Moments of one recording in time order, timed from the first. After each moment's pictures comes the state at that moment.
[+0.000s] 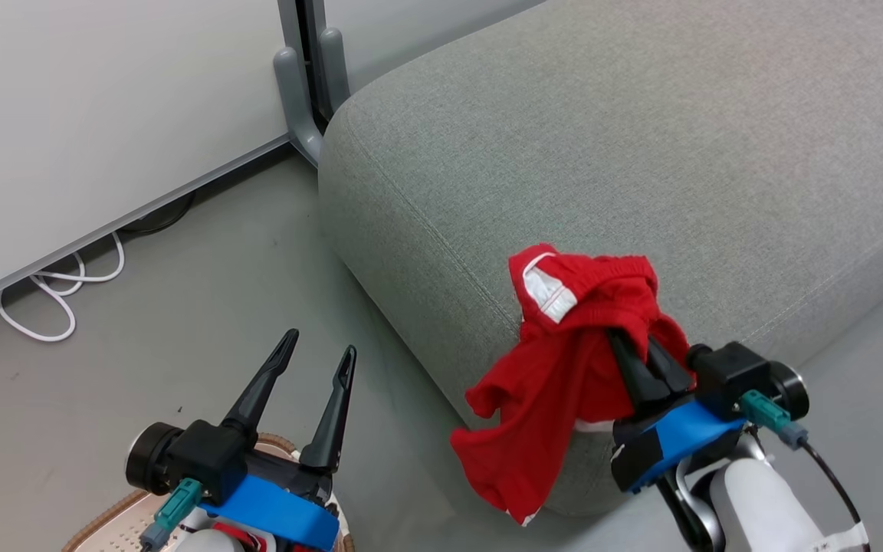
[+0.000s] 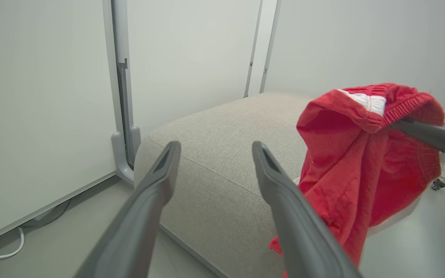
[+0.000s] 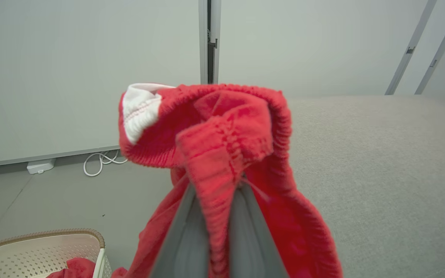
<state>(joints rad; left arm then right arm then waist) -0.12 0.22 -0.38 0.17 -0.32 -0.13 -0.26 -0.26 -0.05 0.19 0.31 0.09 0.13 -0.17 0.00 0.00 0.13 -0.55</state>
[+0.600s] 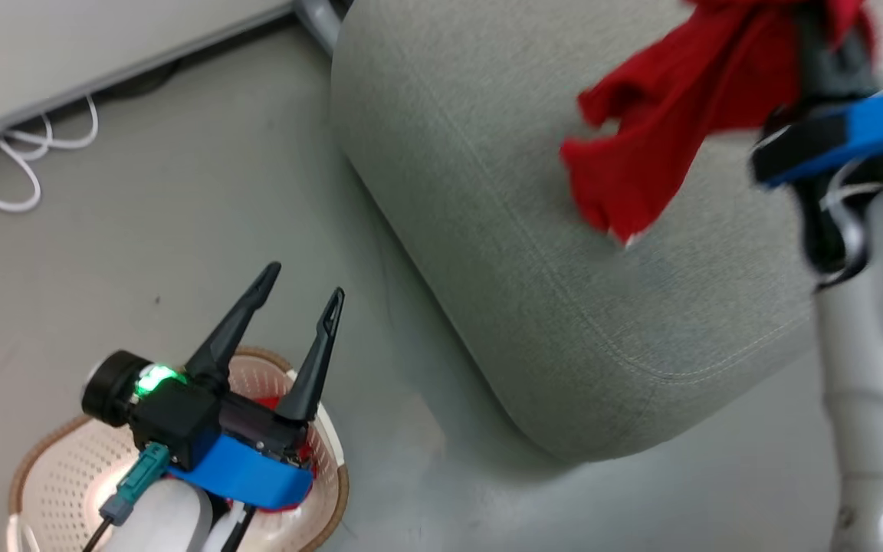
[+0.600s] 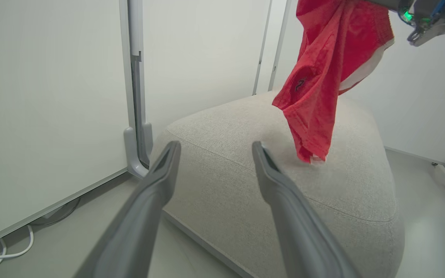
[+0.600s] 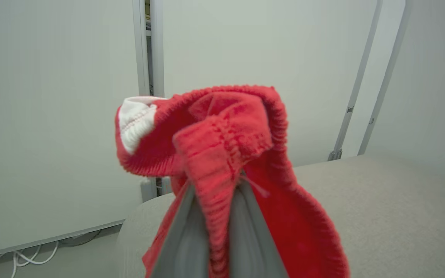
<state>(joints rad) -0.21 0.33 -0.41 0.07 -0.29 -0.13 -0.26 -0.81 -0.08 -0.09 0.47 0.14 0.13 -0.12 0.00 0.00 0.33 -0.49</state>
